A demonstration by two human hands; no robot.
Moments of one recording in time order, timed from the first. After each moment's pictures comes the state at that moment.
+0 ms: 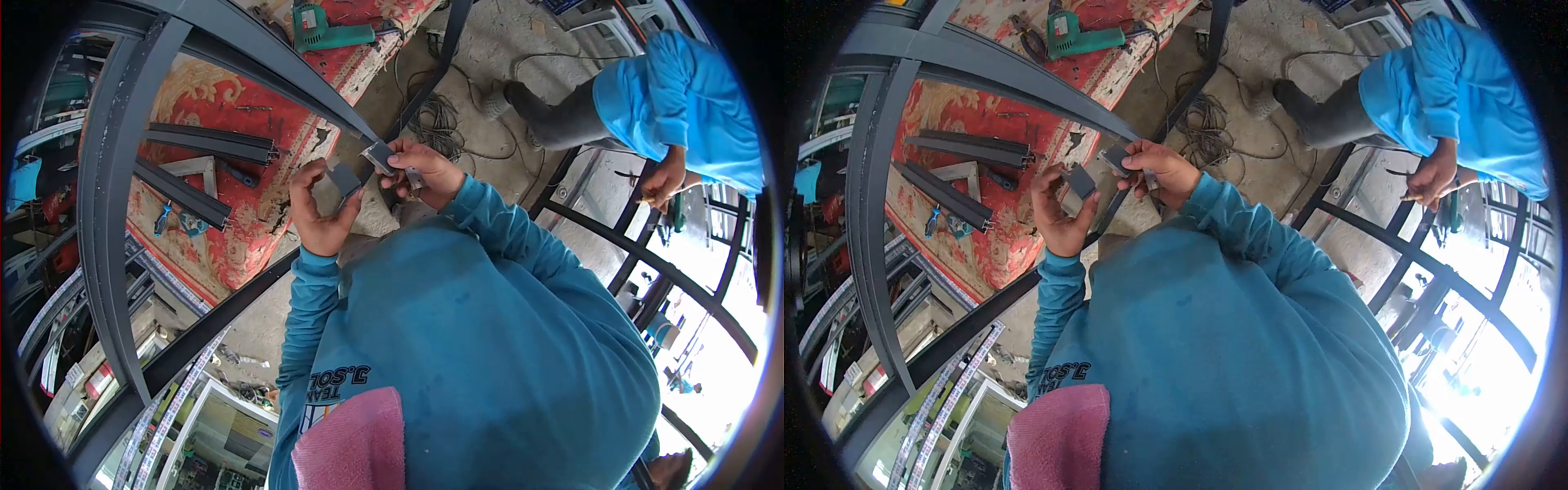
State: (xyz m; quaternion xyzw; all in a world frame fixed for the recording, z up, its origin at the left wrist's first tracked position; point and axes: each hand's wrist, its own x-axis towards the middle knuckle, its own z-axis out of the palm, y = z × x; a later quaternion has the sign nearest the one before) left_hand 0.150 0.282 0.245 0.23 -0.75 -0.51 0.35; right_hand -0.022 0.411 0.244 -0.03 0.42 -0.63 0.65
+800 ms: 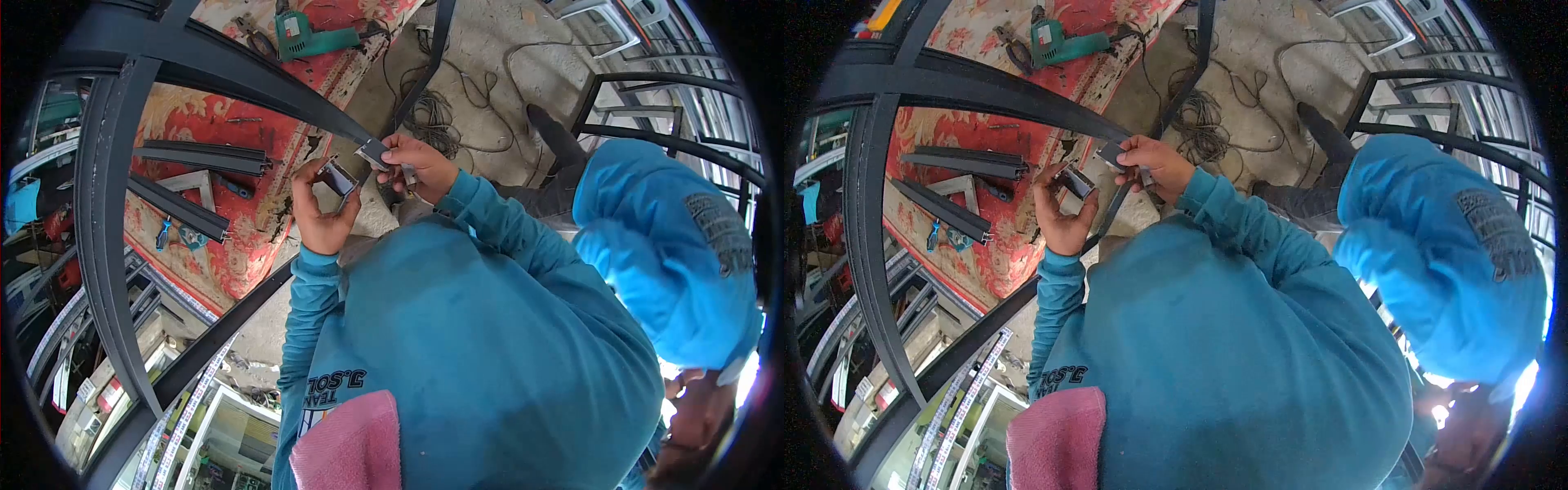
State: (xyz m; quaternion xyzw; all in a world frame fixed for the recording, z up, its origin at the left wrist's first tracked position) left_hand 0.131 0.282 0.249 0.22 -0.81 -0.46 0.30; right_hand -0.033 0.409 0.233 -0.02 0.43 -0.64 0.64
